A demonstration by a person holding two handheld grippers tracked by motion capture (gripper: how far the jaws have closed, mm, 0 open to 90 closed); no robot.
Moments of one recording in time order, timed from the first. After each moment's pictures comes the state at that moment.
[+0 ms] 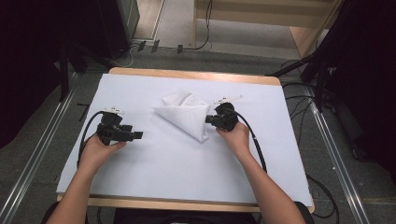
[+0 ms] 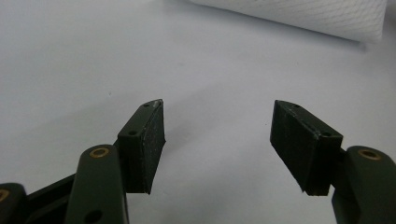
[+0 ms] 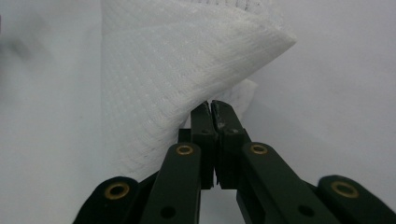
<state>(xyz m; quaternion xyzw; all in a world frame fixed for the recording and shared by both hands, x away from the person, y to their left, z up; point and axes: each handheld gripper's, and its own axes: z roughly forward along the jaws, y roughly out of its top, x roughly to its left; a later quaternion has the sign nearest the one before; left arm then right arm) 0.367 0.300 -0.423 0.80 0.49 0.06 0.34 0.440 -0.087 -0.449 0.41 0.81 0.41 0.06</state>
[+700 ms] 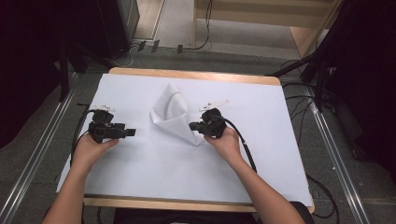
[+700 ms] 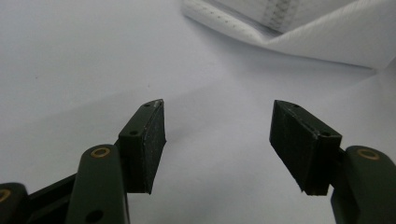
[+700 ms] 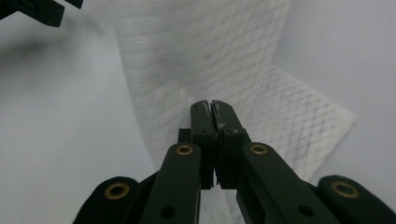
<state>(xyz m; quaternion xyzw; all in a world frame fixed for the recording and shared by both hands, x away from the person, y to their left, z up) 0.370 0.325 -0.421 0.78 0.51 0.06 0.35 0.408 -0.047 -0.437 0.34 0.84 0.42 0.03</state>
